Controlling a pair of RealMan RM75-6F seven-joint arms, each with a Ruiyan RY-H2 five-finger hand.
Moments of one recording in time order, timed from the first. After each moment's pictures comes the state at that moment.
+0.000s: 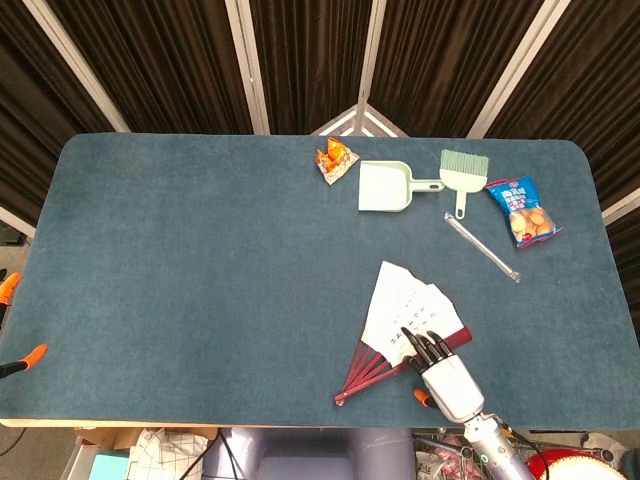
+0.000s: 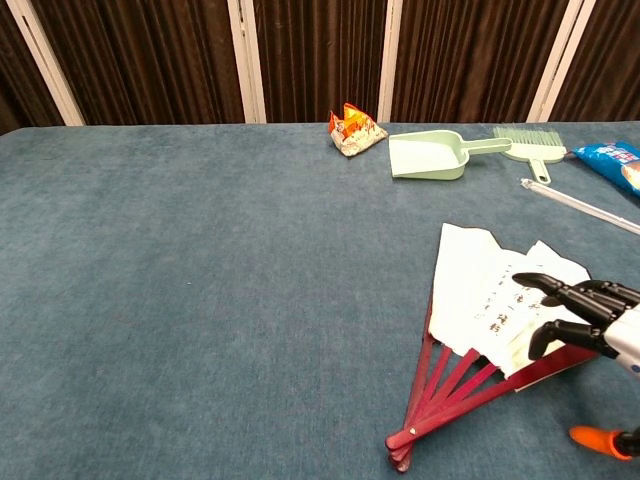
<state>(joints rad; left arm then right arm) -0.04 -1.08 -0.07 -1.65 1.44 1.53 0.03 0.18 -1.74 -0.10 -0.99 -1.88 1.51 -0.07</state>
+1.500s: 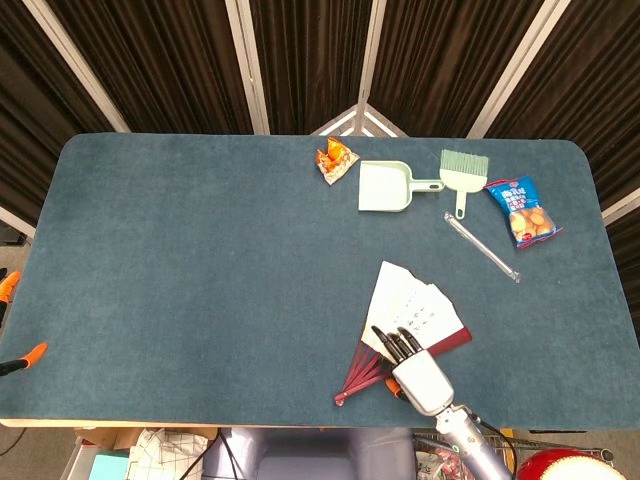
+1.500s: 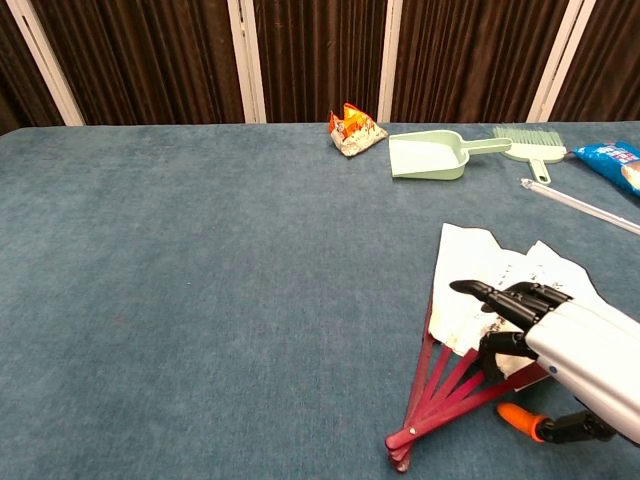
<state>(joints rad) -0.05 -1.08 -0.08 -1.66 1.42 1.51 0.03 0.26 -1.83 -0.11 -0.98 -1.85 1.46 -0.14</state>
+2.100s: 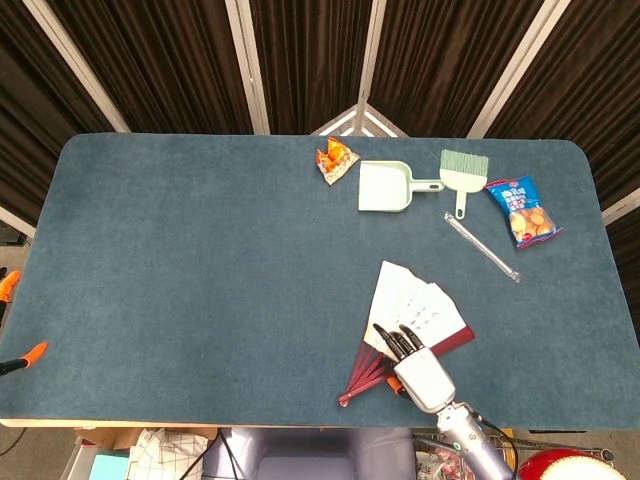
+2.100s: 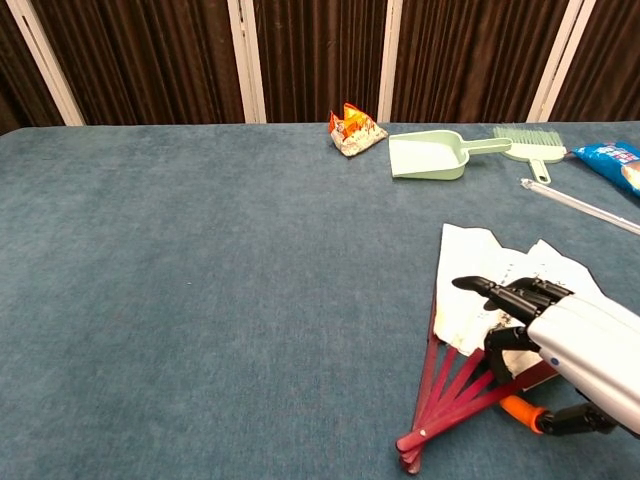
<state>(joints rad) -0.05 -1.08 -0.08 -1.66 1.42 1.51 0.02 0.27 -1.82 -0.11 -0.99 -1.83 1.45 -0.11</state>
